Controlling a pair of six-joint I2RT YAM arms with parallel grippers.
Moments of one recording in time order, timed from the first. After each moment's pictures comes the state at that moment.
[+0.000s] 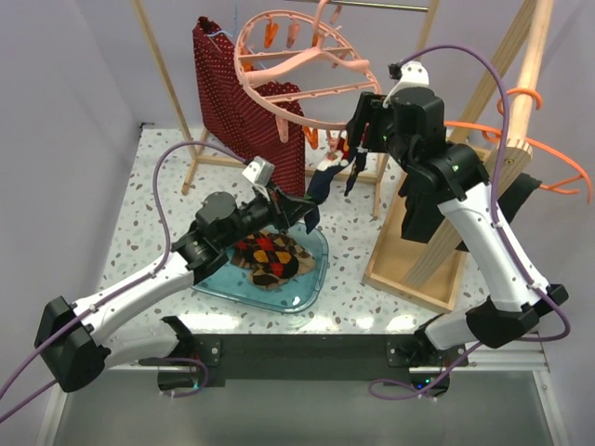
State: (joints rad) left arm -0.76 1.12 0.82 0.34 0.21 -0.49; right arm 0.56 1.43 1.88 -0.77 0.32 0.38
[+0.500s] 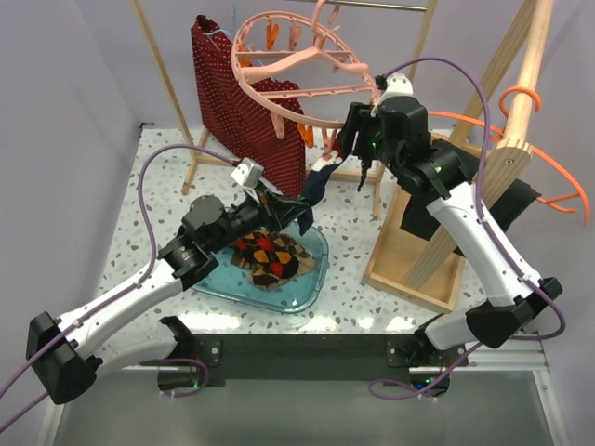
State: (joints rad) left arm -0.76 1.02 0.82 0.27 0.21 -0.49; right arm 0.56 1.44 1.75 -0.68 0.27 0.40
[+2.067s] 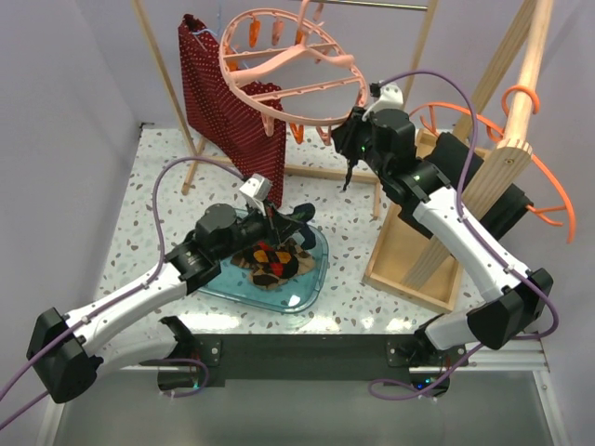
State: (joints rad) left arm -0.76 1.02 0.72 0.18 0.17 -0.49; right arm 0.56 1.42 1.51 -0.29 0.23 0.45
